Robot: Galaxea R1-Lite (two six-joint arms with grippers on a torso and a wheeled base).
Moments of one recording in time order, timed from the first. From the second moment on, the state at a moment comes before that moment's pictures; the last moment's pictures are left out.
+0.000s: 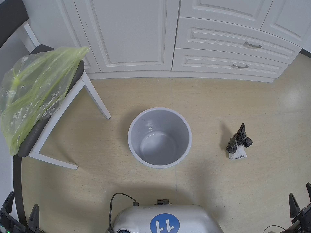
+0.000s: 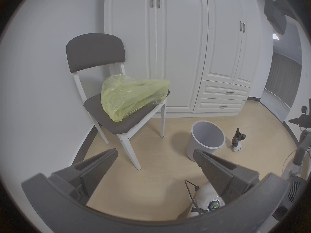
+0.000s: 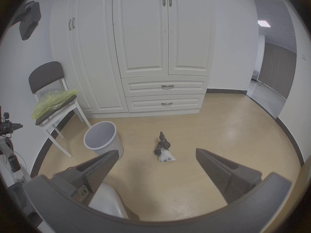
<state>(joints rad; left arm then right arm) 0.00 0.02 -0.02 0.00 0.00 0.00 0.00 0.02 -0.02 0.00 -0.03 0.03</state>
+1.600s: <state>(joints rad) 0.00 0.02 -0.19 -0.13 0.02 -0.04 0.01 0.03 -0.19 0.01 0.01 -0.01</state>
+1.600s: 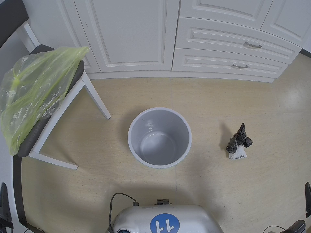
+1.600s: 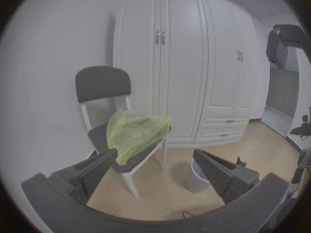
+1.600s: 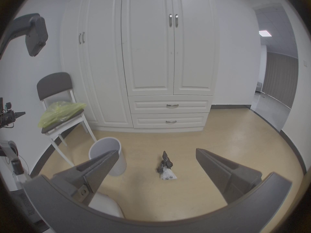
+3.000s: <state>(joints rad) 0.68 0.78 -0.52 -0.07 -0.57 0.24 -0.01 0.65 -0.45 -0.05 -0.02 -0.19</state>
